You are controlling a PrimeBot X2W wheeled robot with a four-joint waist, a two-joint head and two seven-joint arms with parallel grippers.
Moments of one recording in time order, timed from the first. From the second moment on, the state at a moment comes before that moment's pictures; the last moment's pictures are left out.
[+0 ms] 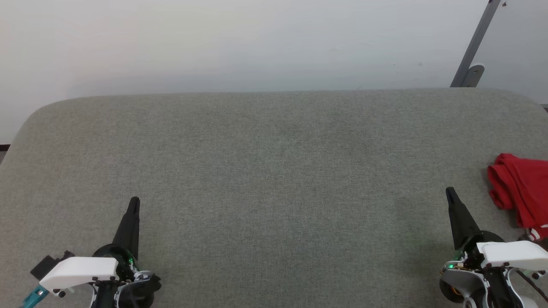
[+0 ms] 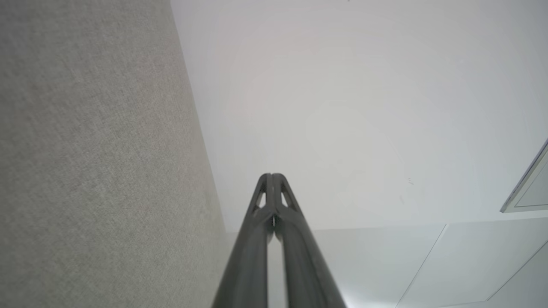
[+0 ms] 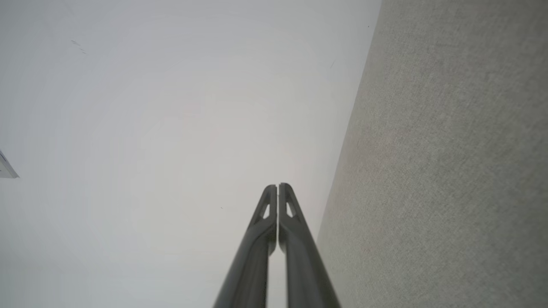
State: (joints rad) left arm -0.10 0.06 0.10 0.24 -1.60 -0.13 0.10; right arm -0.10 -0.05 -0.11 0.24 1.59 0.13 0.11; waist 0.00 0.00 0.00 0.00
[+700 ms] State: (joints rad) left arm -0.10 0.06 0.10 0.25 -1.62 -0.13 0.11; right arm -0.11 -0.05 -0.11 0.24 1.61 0.13 0.11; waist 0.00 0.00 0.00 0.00
